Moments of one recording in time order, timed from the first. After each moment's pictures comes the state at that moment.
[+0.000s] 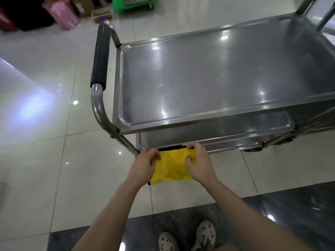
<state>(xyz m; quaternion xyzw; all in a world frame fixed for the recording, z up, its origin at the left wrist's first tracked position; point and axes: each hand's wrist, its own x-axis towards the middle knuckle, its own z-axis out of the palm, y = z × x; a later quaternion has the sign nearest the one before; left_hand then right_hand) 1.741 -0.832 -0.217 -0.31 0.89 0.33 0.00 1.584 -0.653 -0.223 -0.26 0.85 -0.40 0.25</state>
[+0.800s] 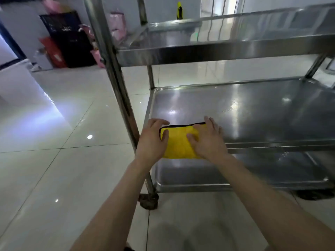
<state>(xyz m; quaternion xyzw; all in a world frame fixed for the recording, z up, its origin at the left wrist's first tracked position) 1.698 -0.921 -0.433 -0.27 0.87 0.24 -0.33 1.519 -0.796 -0.460 -0.44 0.88 -0.17 0.03</state>
